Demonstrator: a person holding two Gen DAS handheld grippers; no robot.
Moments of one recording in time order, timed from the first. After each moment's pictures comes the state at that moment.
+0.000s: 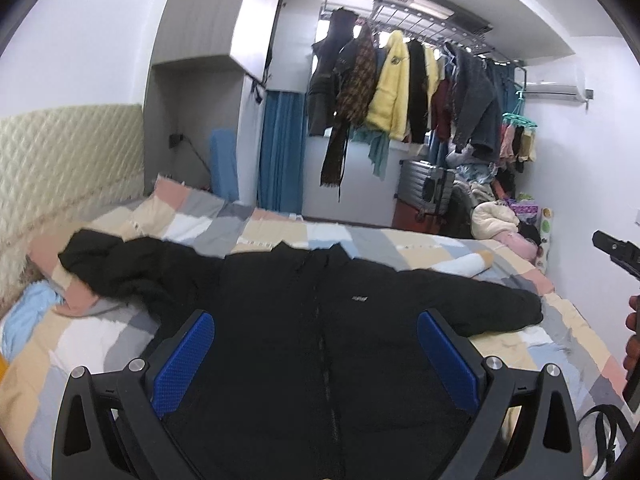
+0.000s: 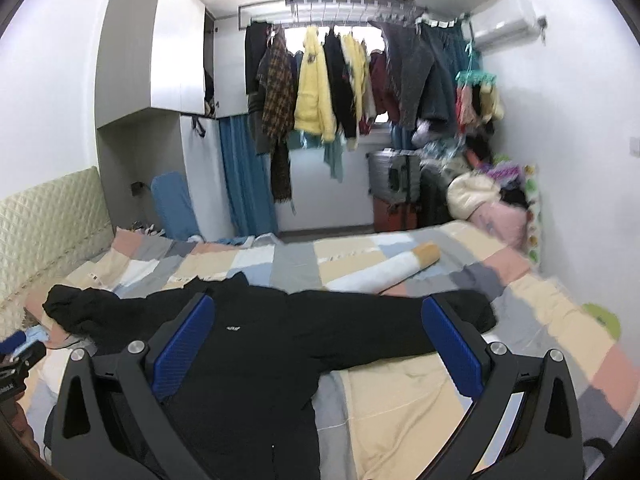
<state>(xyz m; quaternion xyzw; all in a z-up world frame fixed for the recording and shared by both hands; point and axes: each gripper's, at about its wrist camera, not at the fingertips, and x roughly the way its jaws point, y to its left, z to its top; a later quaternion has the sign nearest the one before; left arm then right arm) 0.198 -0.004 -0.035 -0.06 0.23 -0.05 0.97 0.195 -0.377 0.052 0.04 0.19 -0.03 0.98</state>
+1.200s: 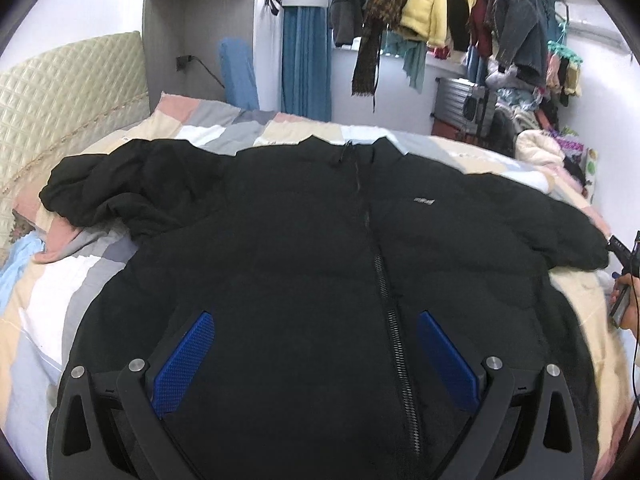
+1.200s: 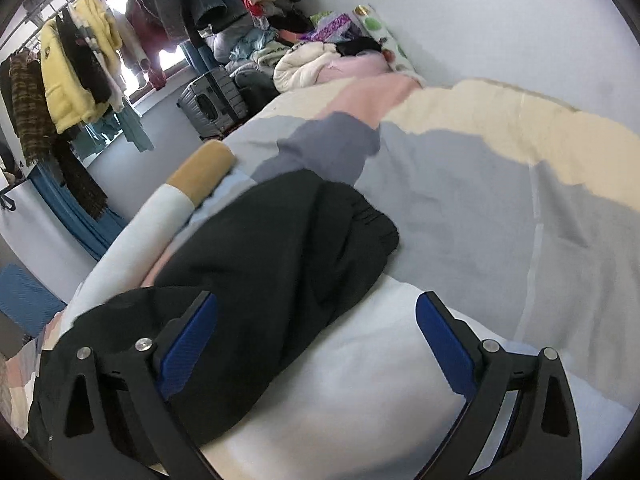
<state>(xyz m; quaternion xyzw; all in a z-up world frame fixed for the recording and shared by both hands) 0.306 -0.011 -0.184 -0.03 0.37 0.00 0.93 0.380 -0.718 -0.209 0.29 0.28 -0.25 0.88</state>
